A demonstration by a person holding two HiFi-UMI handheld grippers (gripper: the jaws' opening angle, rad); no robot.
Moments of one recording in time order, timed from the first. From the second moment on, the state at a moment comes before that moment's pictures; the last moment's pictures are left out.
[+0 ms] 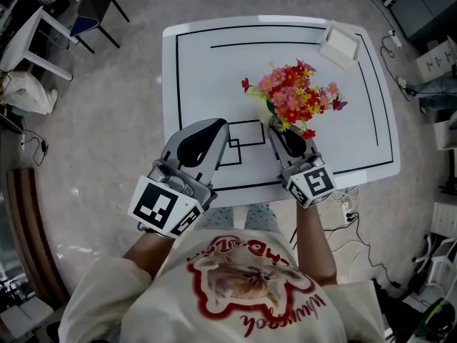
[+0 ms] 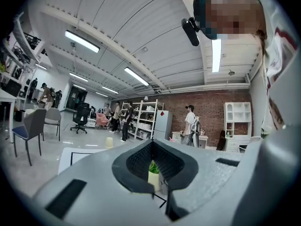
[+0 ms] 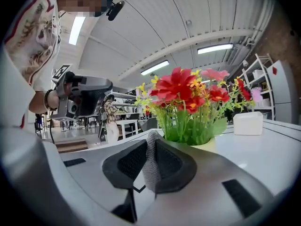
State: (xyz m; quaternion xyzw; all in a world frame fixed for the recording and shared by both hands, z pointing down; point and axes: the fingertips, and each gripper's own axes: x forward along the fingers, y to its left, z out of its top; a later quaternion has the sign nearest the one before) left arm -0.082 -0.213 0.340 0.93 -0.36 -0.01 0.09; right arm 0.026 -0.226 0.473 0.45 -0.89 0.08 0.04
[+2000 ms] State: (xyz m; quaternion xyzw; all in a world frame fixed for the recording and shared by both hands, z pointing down) left arm -0.068 -0.185 0.340 0.98 -0.16 0.03 -0.05; right arm -0.074 -0.182 0.306 0.37 -0.93 0.04 -0.01
